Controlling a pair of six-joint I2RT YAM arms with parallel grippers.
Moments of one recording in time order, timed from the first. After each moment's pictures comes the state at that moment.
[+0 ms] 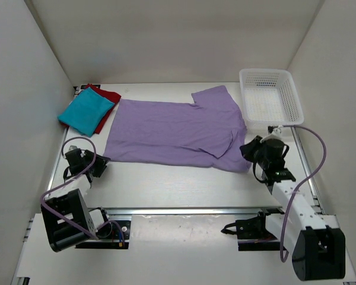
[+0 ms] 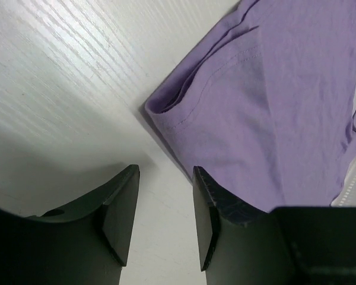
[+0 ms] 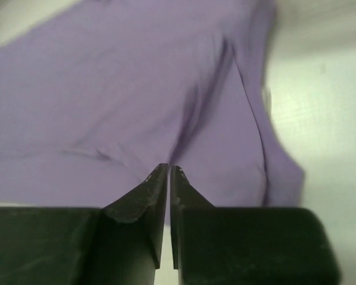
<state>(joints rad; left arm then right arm) 0.38 1.17 0.33 0.07 0.28 -0.79 0.05 0.94 0.46 0.08 -0.16 0.53</state>
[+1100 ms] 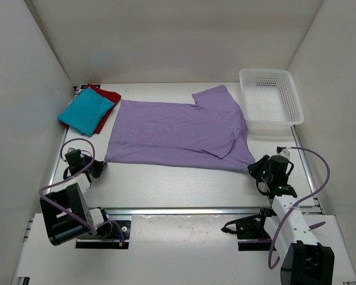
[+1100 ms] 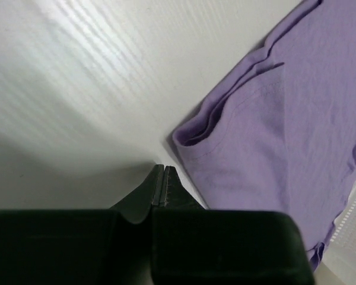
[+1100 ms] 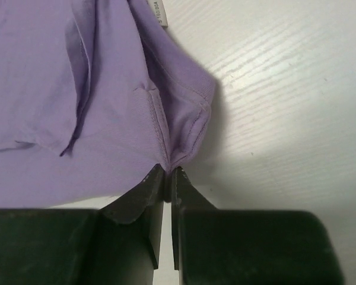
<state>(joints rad) 0.39 1.25 0.33 0.13 0.24 -0.81 -0.10 0.74 0.21 -0.09 -0.11 0.57</state>
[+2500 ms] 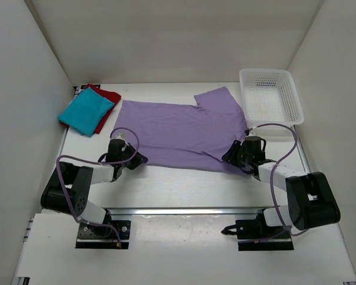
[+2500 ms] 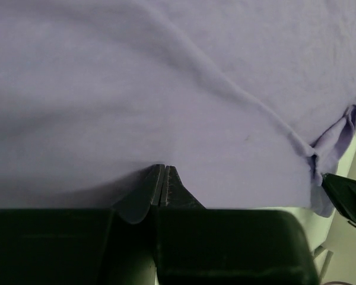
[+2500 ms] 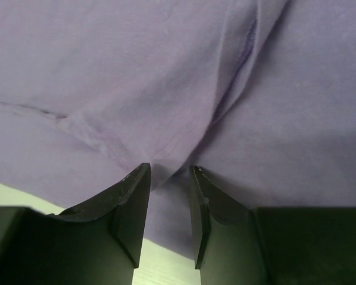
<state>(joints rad) -0.24 1.49 0.43 0.38 0.22 -0.84 0.19 1.34 0.44 0.19 -0.19 0.57</state>
